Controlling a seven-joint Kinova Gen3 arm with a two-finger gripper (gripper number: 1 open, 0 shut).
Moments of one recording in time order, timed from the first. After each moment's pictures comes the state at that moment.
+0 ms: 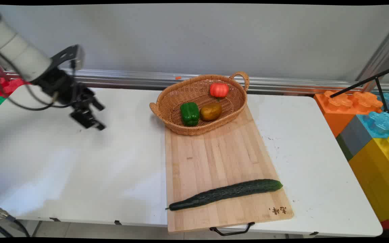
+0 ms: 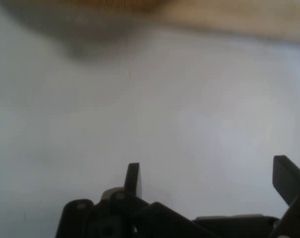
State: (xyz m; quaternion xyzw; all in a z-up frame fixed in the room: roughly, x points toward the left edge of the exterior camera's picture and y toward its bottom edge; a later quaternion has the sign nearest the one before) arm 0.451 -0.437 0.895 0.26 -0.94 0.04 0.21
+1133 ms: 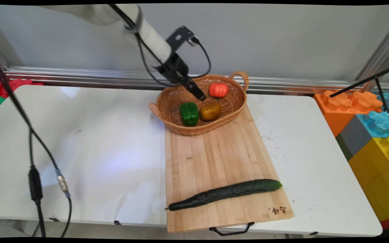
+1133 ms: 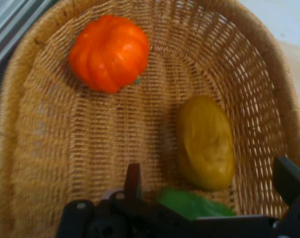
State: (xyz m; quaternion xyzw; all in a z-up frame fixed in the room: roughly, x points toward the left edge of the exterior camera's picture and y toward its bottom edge) arm 0.224 -0.596 0.864 0.35 -0.89 0.09 0.28
